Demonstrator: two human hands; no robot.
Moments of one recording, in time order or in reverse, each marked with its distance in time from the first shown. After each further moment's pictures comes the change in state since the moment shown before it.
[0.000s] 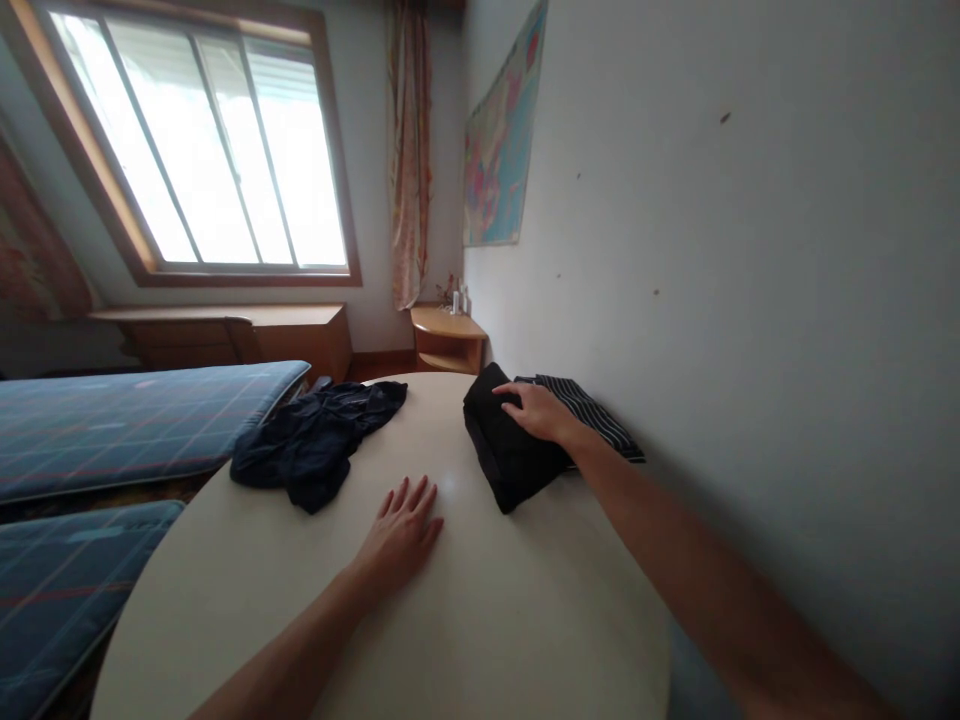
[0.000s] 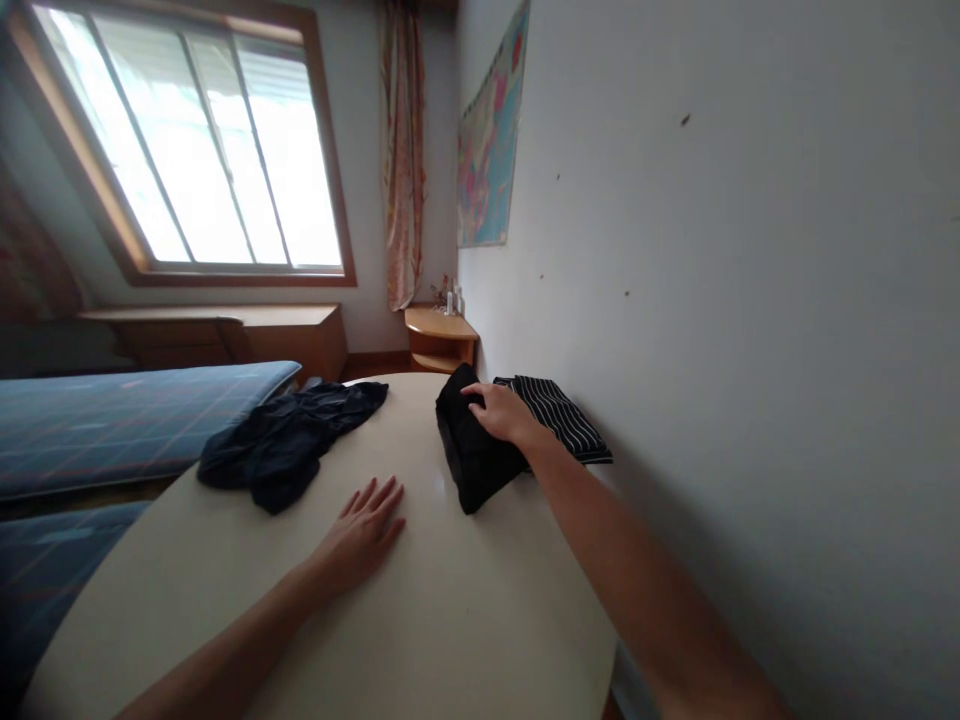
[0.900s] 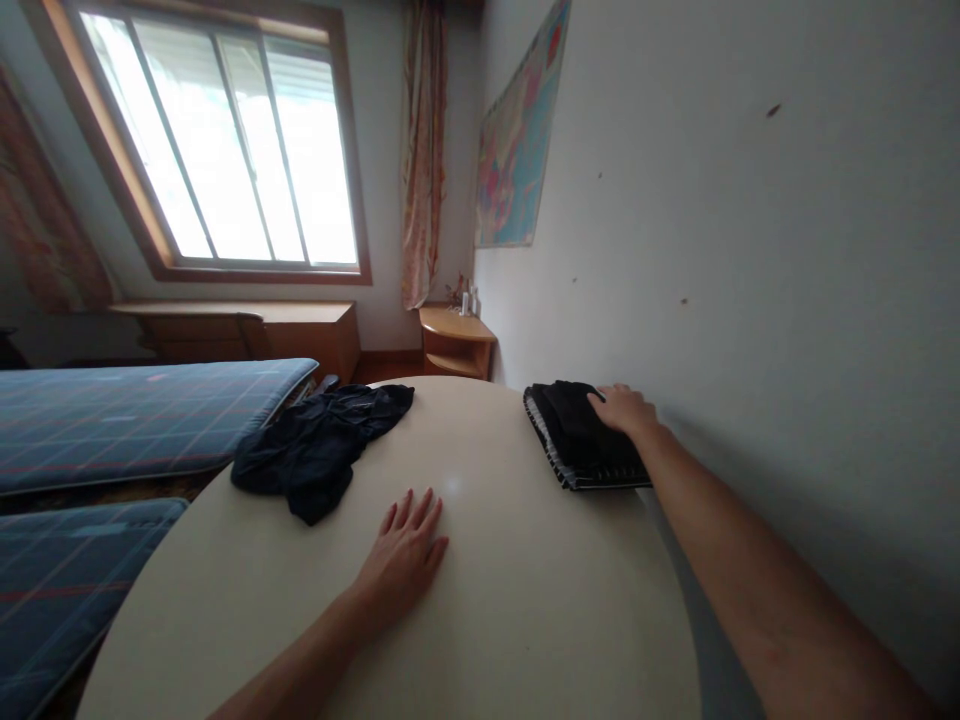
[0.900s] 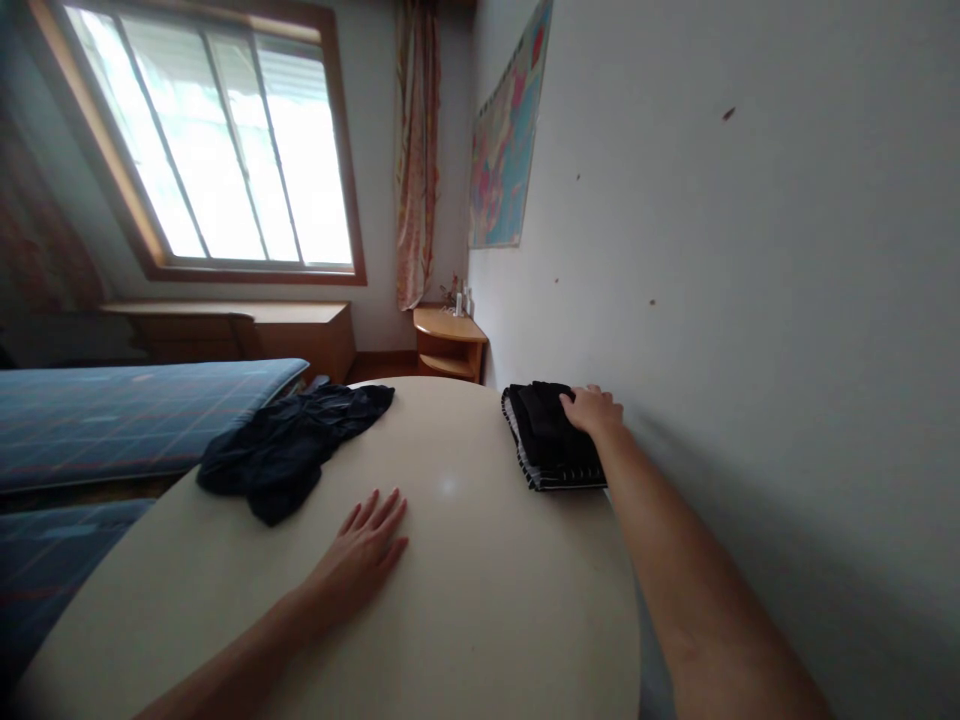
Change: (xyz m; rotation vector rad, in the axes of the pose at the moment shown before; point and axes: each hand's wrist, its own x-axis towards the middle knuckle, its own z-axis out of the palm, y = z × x) left_hand 0.001 0.007 -0.006 0.025 -0.051 -0.039; right_hand 0.022 0.181 -0.016 -0.368 0.042 0.598
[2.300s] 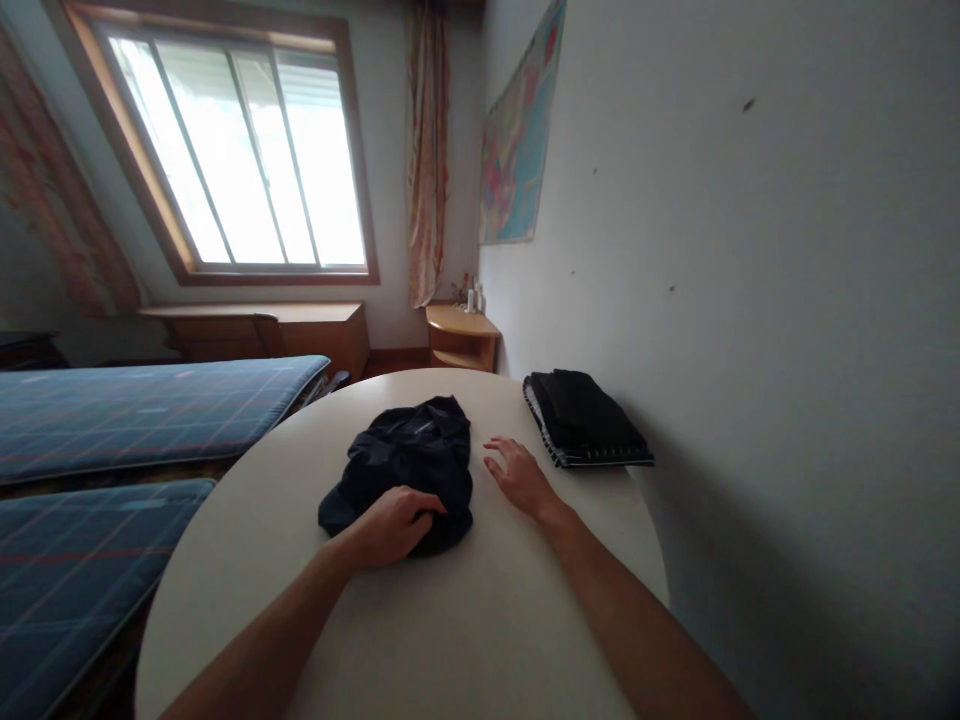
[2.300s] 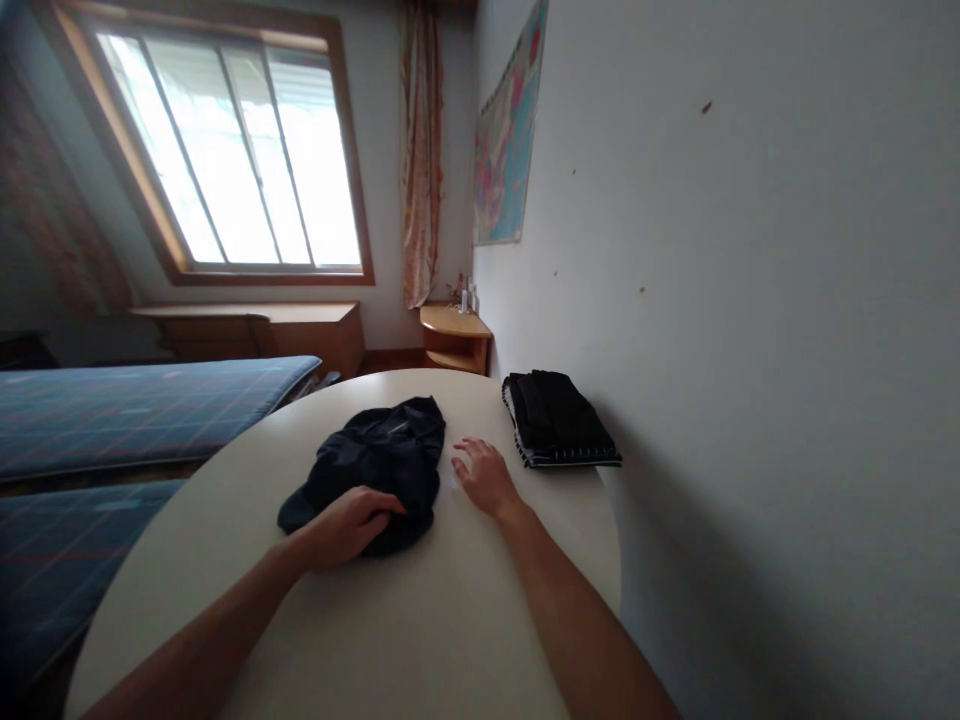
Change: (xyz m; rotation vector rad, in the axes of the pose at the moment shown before) left_hand -0.022 -0.005 -0.042 -0.327 0.024 0.295; right_hand -0.192 -0.131 0.068 0.601 0.019 -0.628
